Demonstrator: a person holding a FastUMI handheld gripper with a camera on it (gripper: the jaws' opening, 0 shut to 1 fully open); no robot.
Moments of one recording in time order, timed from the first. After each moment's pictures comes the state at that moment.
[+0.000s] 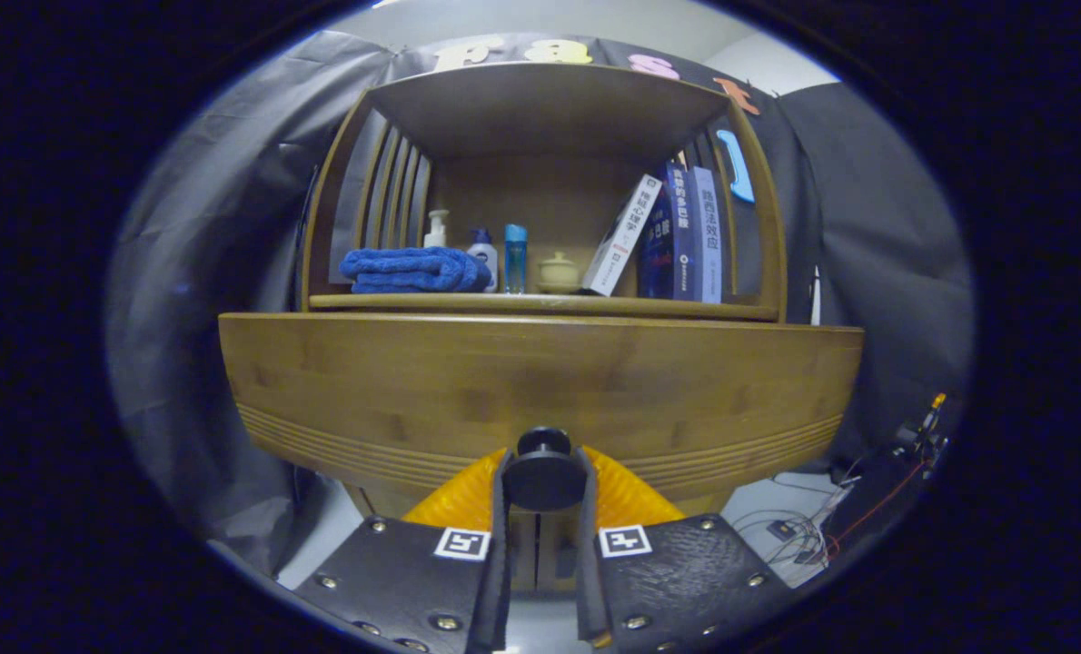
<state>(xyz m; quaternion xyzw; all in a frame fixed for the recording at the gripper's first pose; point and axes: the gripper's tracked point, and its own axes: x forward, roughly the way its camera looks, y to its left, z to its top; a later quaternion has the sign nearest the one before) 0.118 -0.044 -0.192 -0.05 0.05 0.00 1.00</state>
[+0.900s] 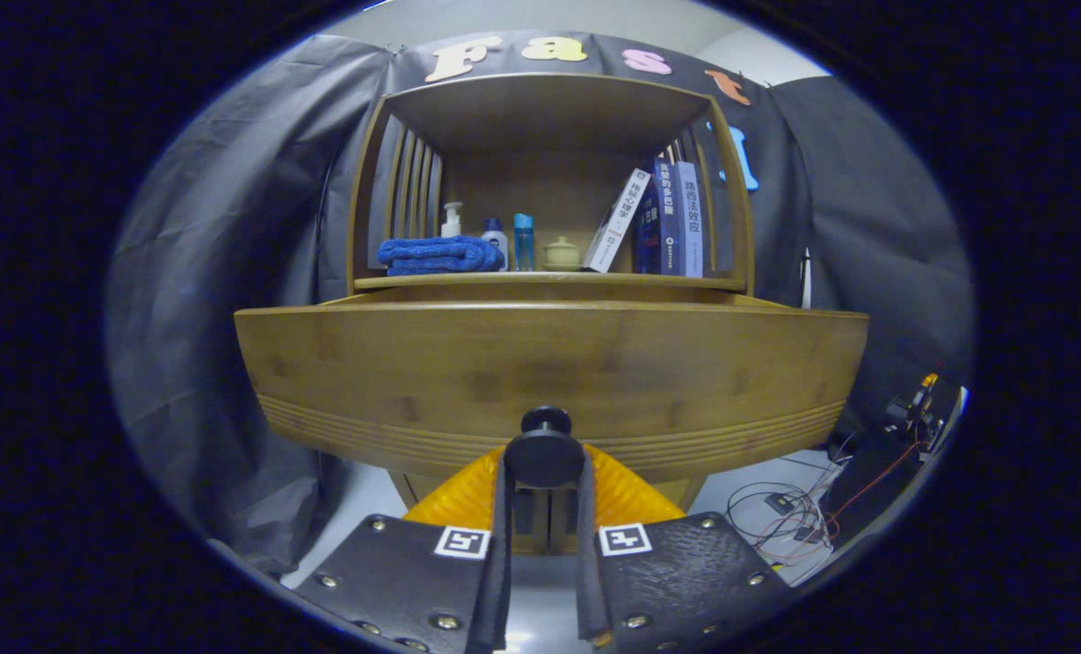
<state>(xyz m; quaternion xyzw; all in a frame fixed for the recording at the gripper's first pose) 0.040 -0.042 -0.202 -0.05 0.06 0.01 1.00</state>
